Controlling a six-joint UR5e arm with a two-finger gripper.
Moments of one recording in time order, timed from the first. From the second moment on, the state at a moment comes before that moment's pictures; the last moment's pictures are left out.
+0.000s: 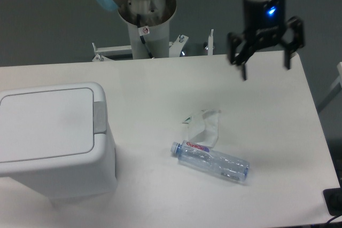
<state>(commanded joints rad) 2.51 -1.70 -1.49 -1.02 1.38 0.06</state>
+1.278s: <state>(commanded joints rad) 2.31 -1.68 -1.59 -1.01 1.22 -0.19</state>
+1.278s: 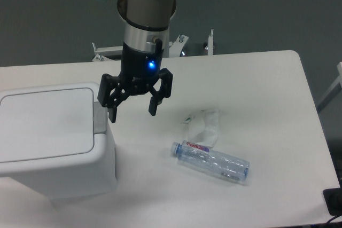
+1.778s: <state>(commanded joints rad) 2.28 -1.70 -1.60 -1.01 1.22 -0.18</state>
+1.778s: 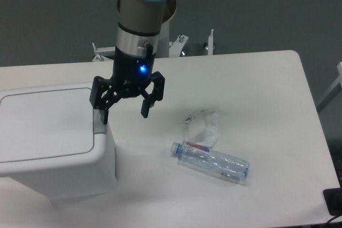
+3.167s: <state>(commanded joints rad) 2.54 -1.70 -1.37 -0.92 1.23 -0.14</state>
